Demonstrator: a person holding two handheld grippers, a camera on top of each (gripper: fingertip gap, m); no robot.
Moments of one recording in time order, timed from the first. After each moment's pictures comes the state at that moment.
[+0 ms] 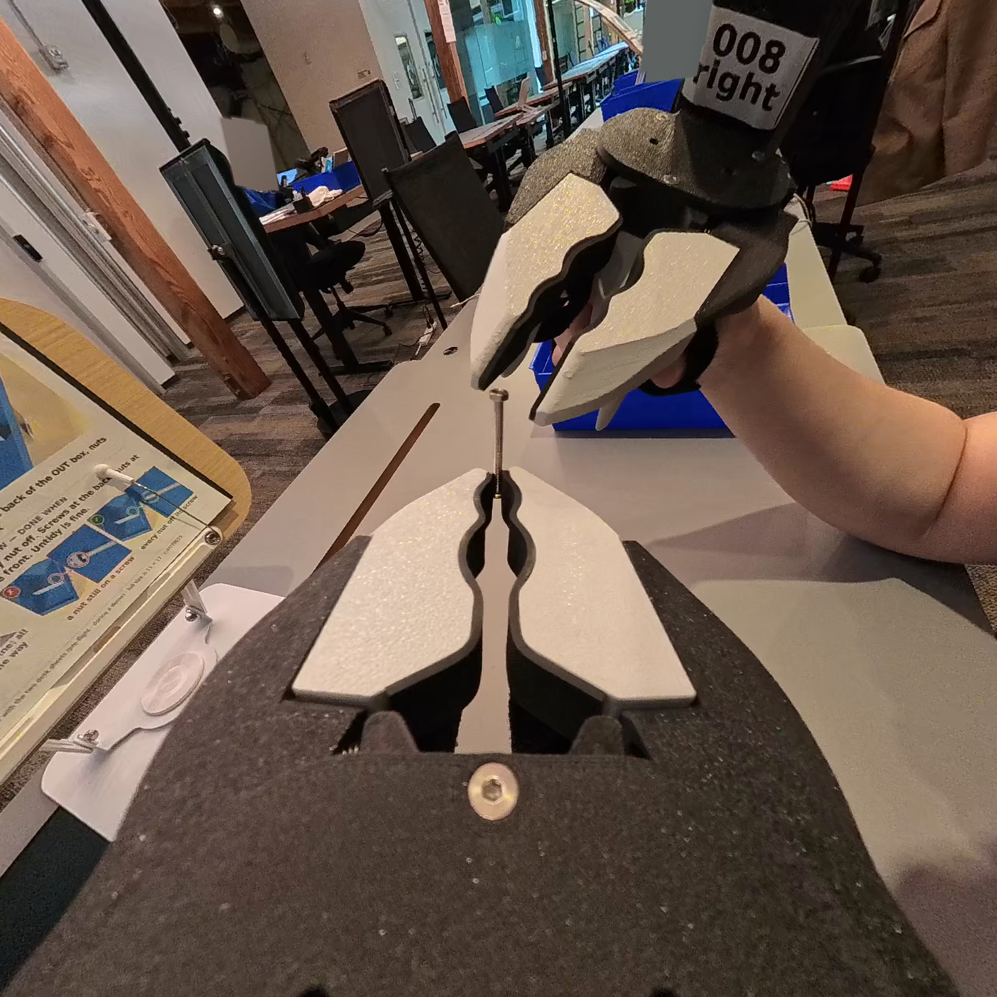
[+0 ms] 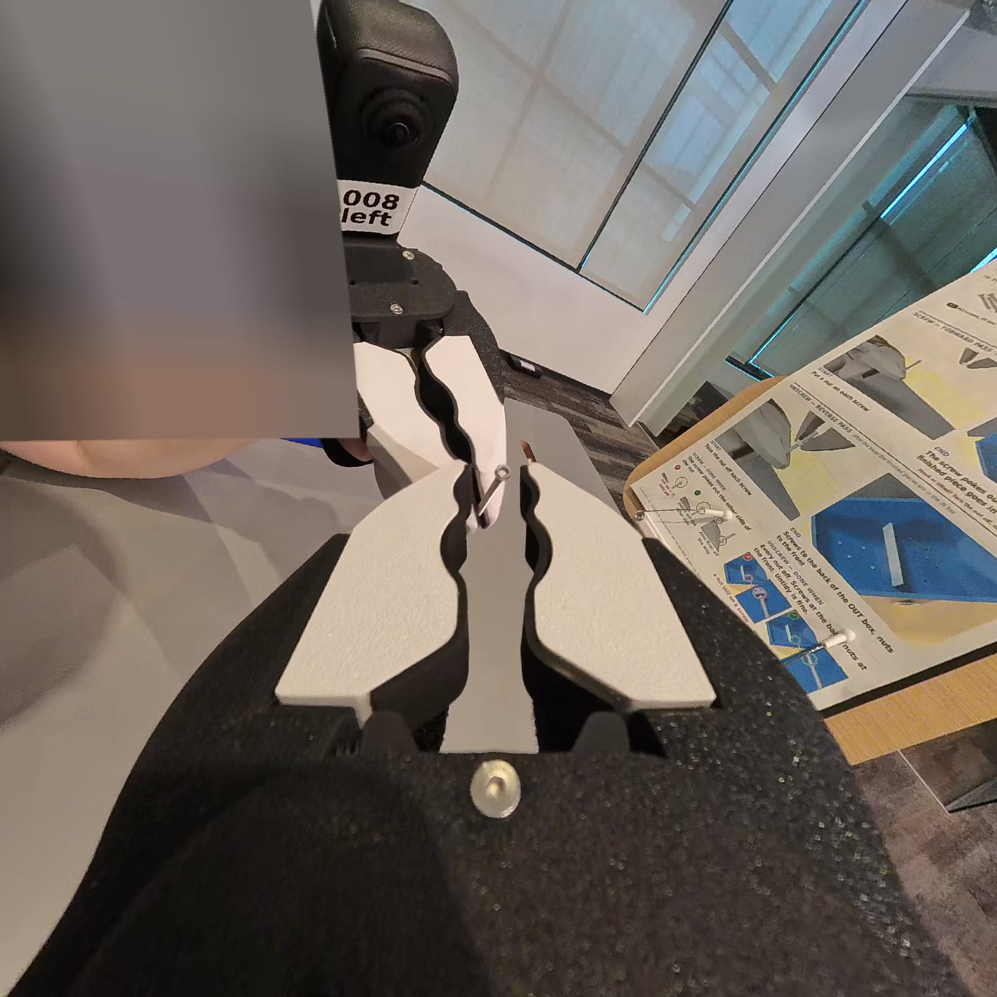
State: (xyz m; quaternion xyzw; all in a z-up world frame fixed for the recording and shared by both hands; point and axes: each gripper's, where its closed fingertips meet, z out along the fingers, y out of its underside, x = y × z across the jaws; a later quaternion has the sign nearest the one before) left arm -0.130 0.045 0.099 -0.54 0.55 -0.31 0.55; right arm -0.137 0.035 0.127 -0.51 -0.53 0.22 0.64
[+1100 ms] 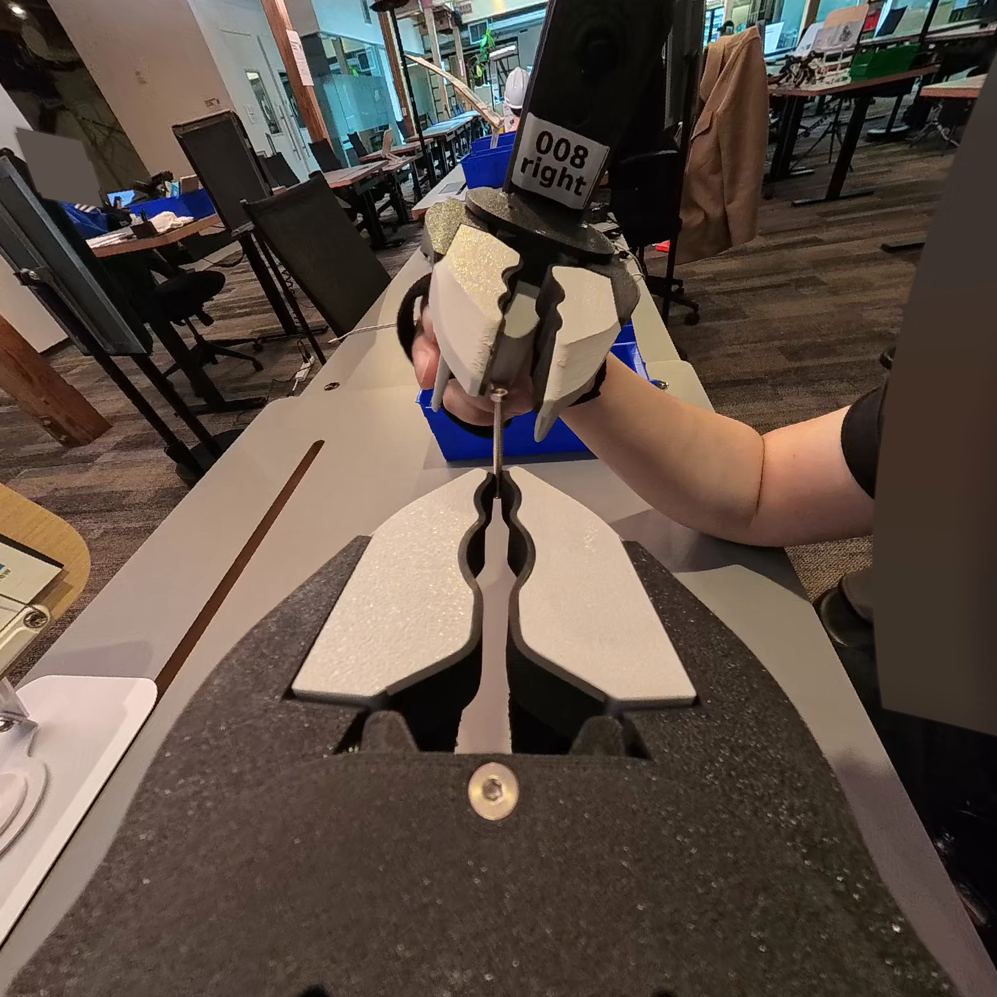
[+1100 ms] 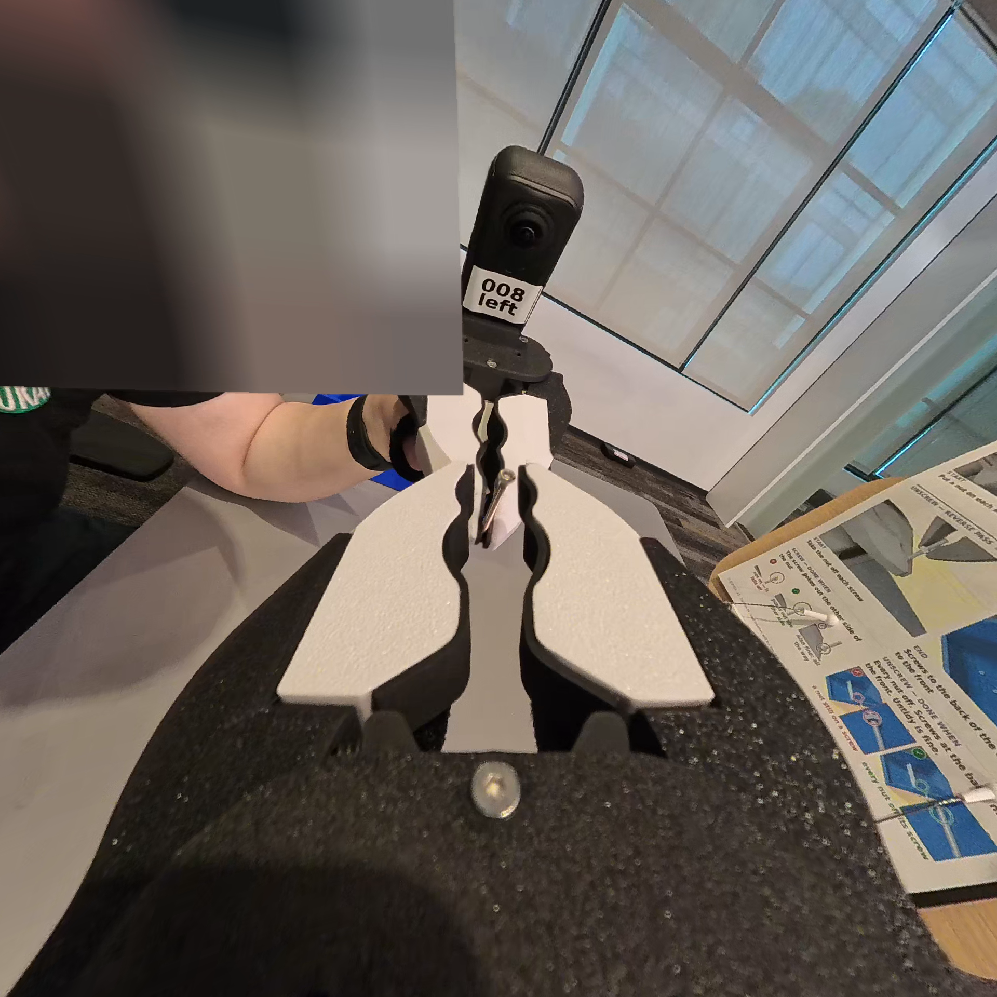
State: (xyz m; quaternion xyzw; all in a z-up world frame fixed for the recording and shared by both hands) left arm -0.123 0.006 0.102 -0.50 0.59 -0.41 0.49; right arm -0.134 -0.002 0.131 -0.42 -0.58 0.32 0.62
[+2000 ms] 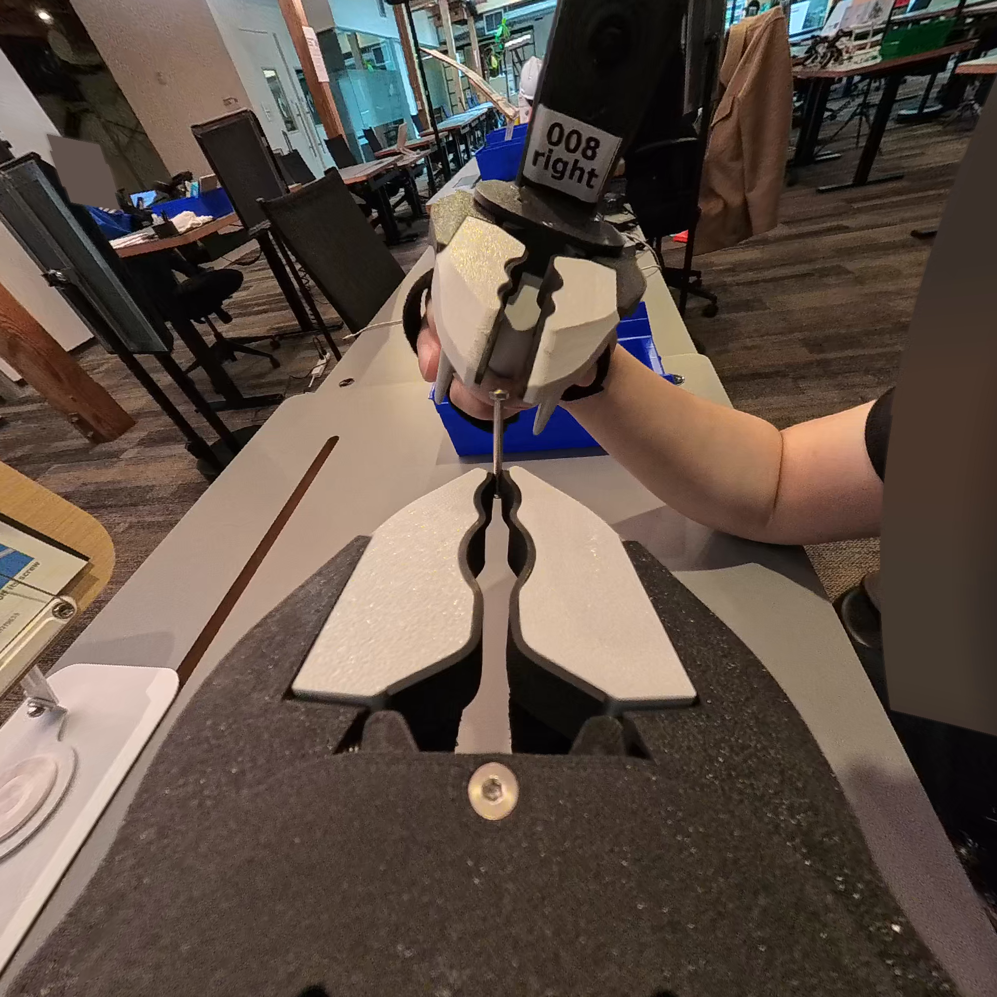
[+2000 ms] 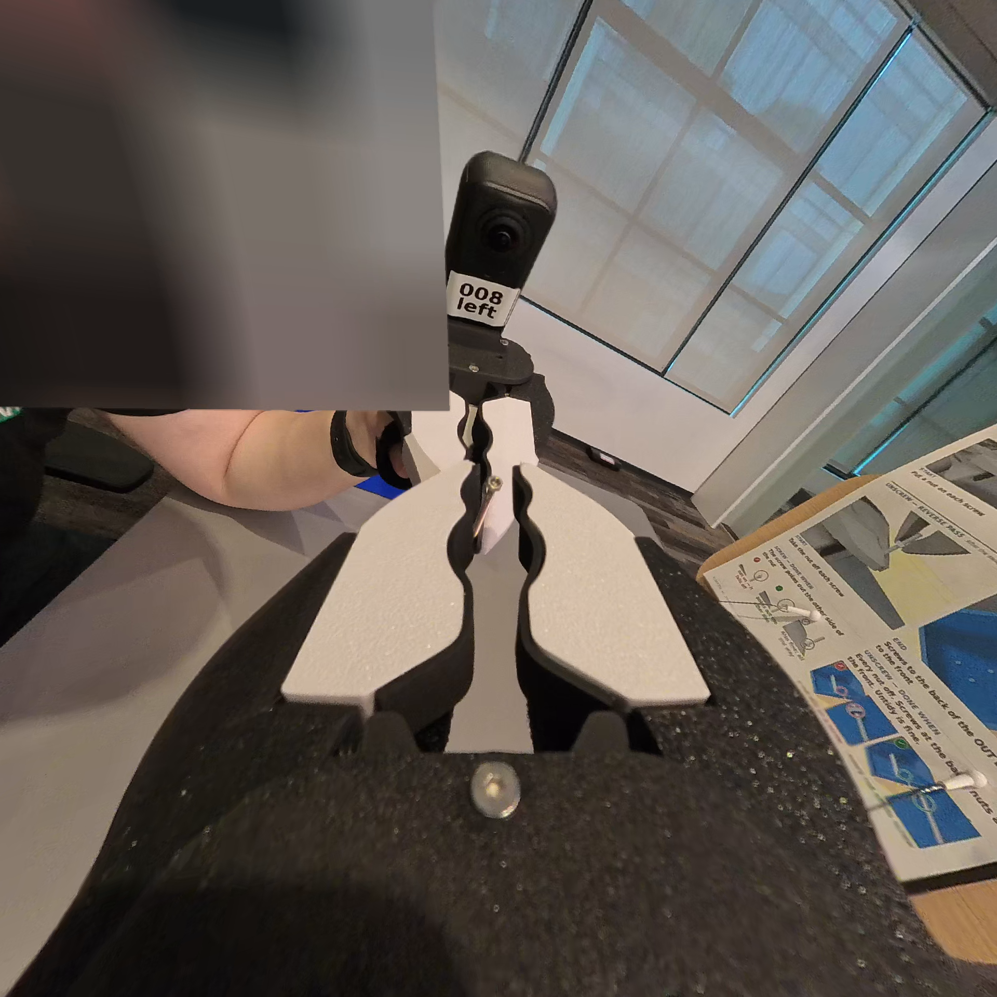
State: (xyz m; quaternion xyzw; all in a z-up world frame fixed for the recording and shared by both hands) left arm -0.123 0.009 0.101 -0.50 0.59 -0.40 0.50; right arm -0.132 0.002 0.135 -0.42 -0.57 0.32 0.63
